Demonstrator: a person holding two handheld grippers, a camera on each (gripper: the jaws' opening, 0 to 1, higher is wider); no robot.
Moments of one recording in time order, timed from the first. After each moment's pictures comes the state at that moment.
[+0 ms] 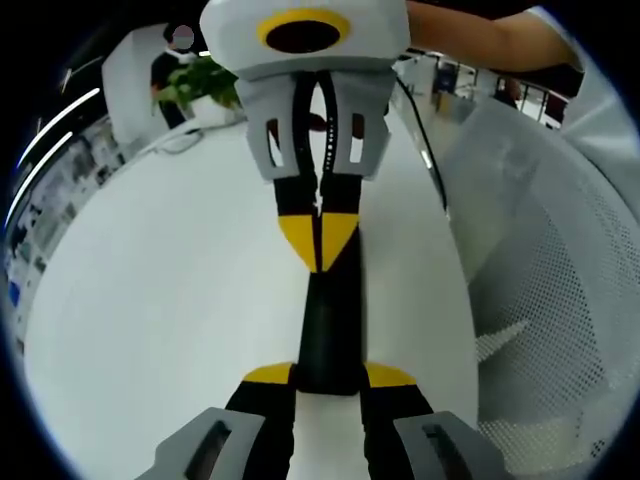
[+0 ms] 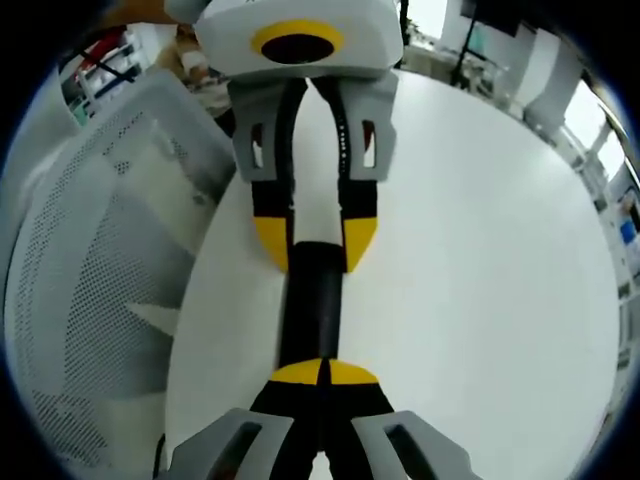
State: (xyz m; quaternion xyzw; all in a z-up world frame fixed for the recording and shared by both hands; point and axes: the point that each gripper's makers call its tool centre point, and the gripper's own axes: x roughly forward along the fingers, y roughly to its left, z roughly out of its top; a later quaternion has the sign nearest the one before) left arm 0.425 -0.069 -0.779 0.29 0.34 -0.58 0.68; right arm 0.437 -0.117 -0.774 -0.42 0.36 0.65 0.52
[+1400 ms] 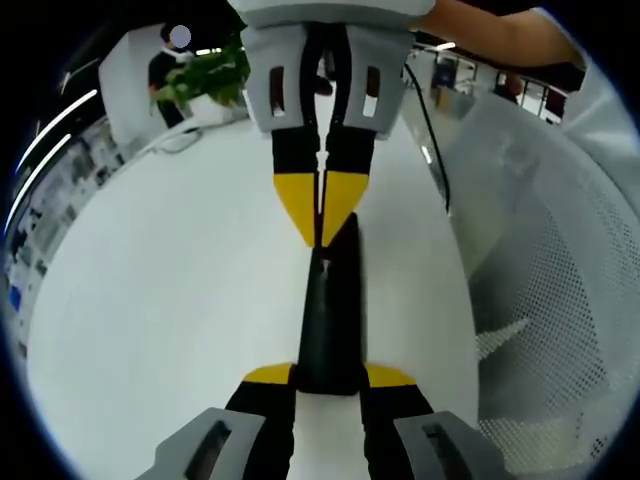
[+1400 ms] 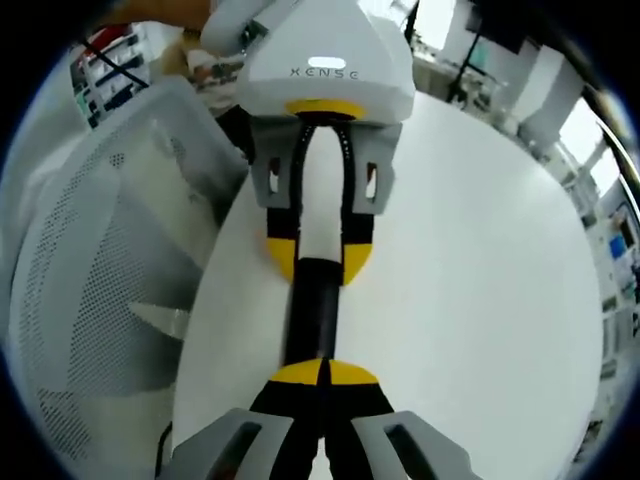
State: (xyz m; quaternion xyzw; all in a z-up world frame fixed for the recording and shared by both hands) left arm 0.425 -0.069 -0.779 0.30 0.34 -0.58 0.68; right arm 0.435 -0.116 -0.746 -0.44 0.33 0.64 0.53
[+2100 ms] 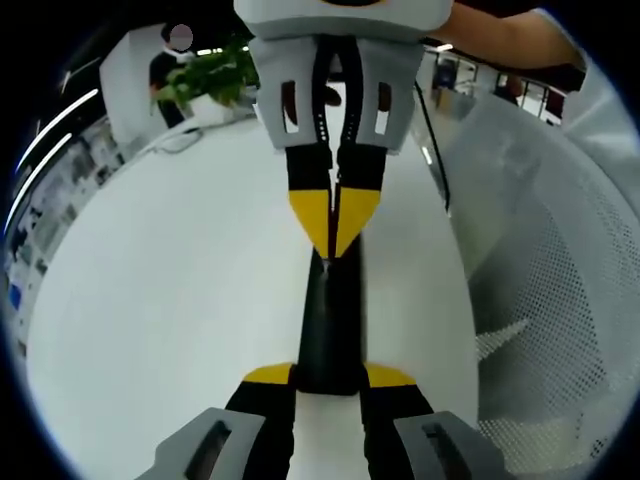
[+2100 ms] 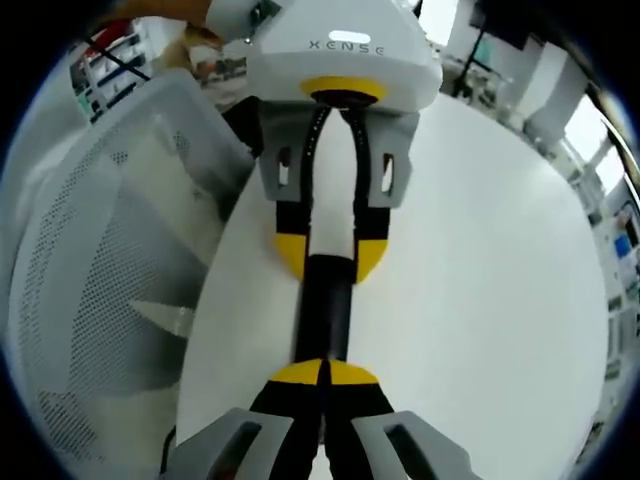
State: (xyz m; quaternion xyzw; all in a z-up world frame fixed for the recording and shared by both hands) left arm 0.426 -0.068 -0.779 0.30 0.34 -0.58 0.68; right arm 0.428 -0.115 -0.758 -0.44 0.34 0.65 0.52
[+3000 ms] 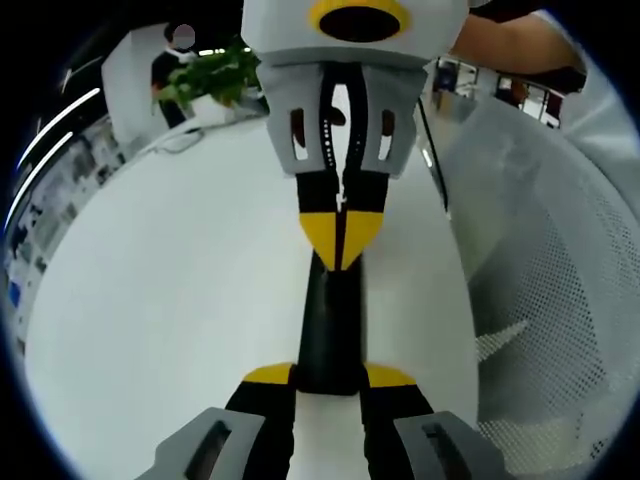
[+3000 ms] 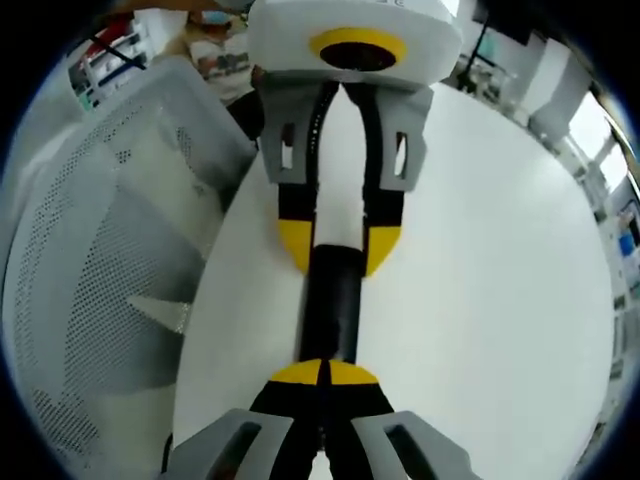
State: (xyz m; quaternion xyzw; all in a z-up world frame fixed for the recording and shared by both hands) left arm 0.425 -0.069 -0.779 0.29 0.34 -0.58 0.68; right arm 0.425 -0.117 -0.771 -0.44 0.35 0.65 0.51
